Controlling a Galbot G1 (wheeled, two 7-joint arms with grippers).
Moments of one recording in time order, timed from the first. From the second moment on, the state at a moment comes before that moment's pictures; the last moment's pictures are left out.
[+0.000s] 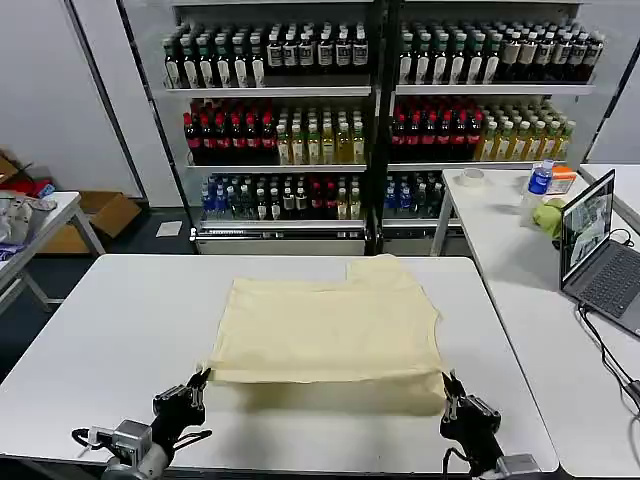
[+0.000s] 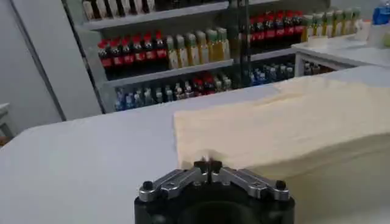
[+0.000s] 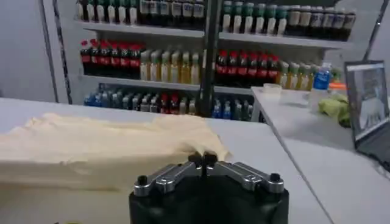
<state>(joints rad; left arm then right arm) 1.60 -0.97 -0.49 -2.18 -0.42 0.41 -0.17 -1.66 1.14 0.42 2.33 0.25 -0.39 0.27</state>
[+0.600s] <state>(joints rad) 1.43 -0.97 -0.39 -2.02 -0.38 0.41 -0.16 -1.44 1.12 0.32 2.18 0.26 -0.39 0.27</state>
